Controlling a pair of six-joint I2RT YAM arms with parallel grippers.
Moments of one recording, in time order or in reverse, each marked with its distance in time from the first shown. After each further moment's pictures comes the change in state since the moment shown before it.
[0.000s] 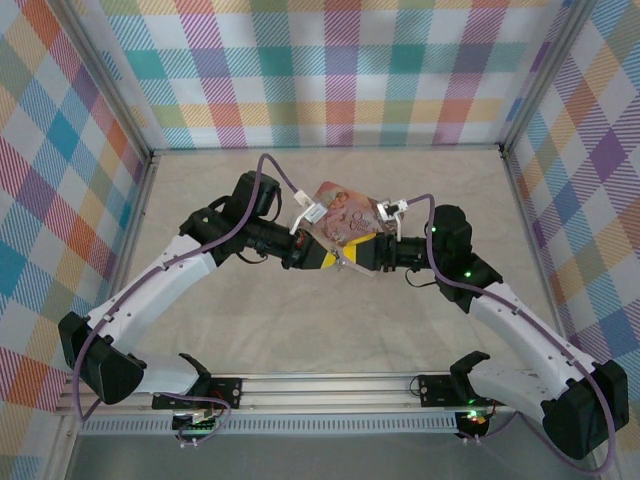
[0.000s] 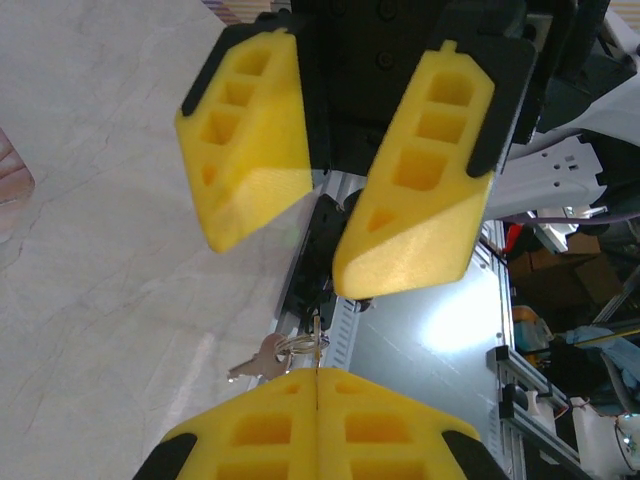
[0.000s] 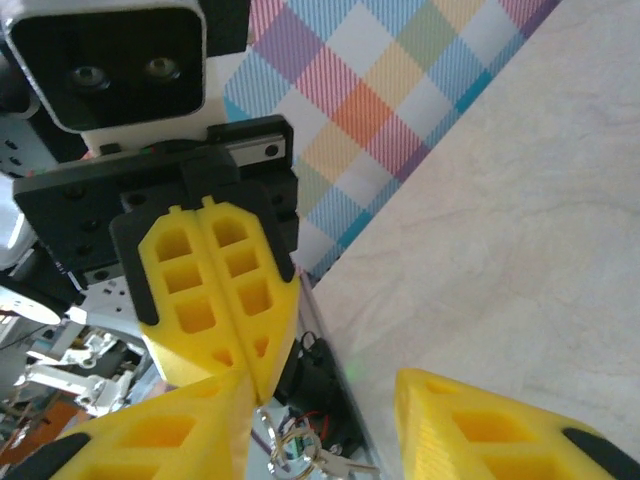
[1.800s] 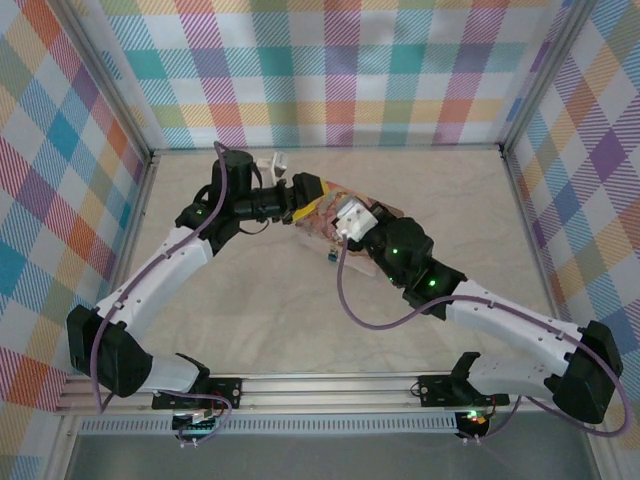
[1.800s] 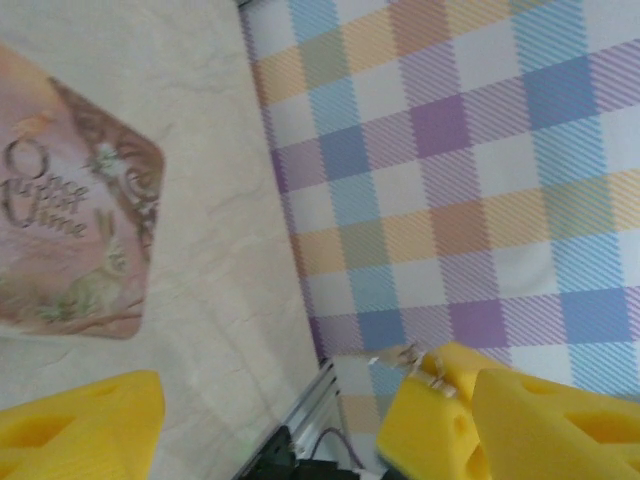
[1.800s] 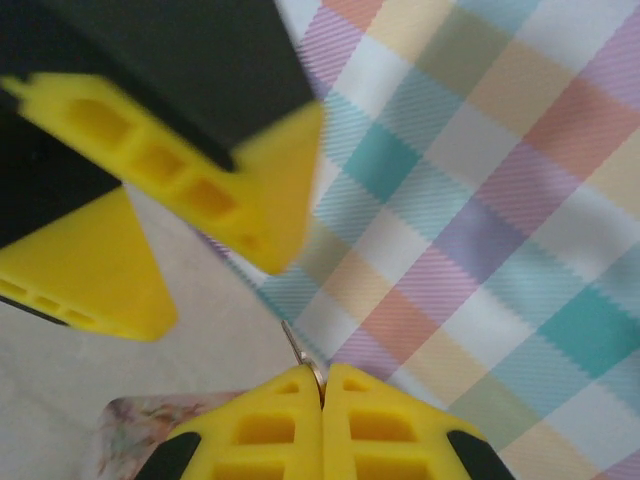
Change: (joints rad) left arm 0.150 0.042 -0.056 0.497 -0.221 -0.805; right arm 0.396 0.131 0.087 0.245 1.250 -1.266
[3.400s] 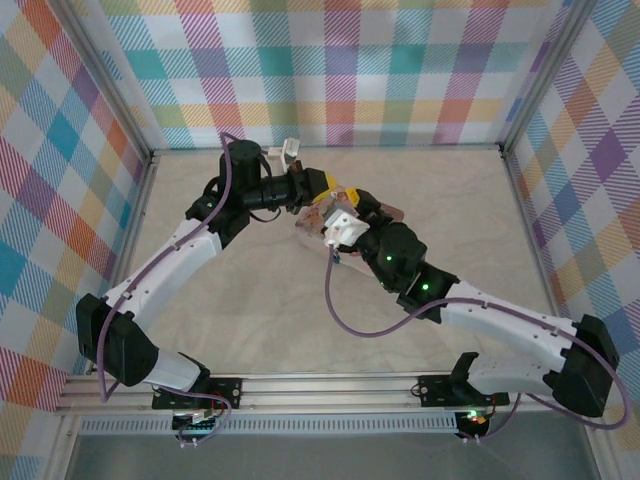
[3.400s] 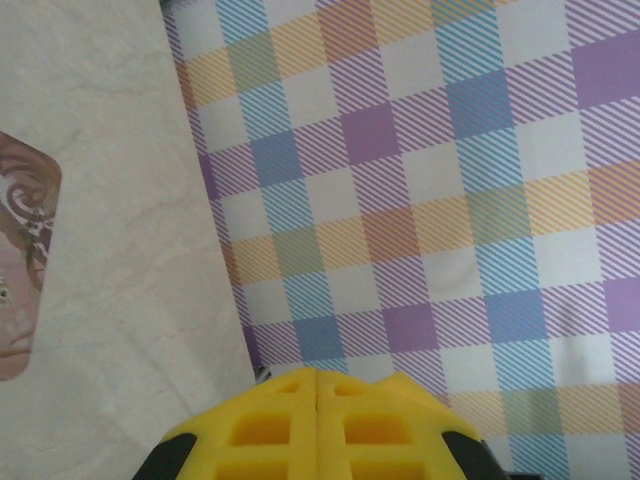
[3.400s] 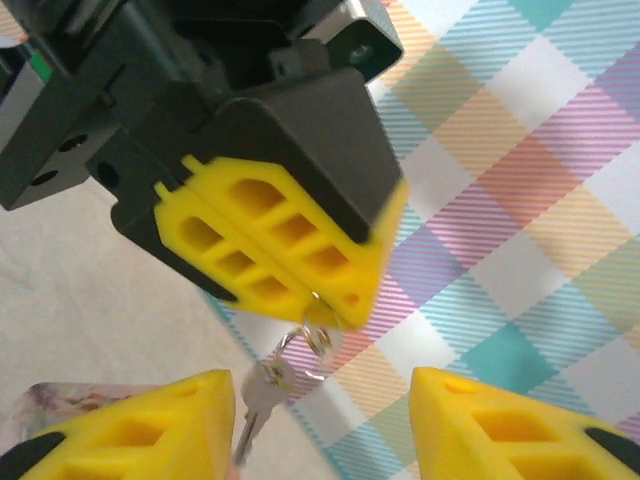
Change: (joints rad) left arm -0.037 0.063 0.071 0.101 0.017 -0.109; right arm 0.053 0.002 0.000 0.010 0.114 -0.143
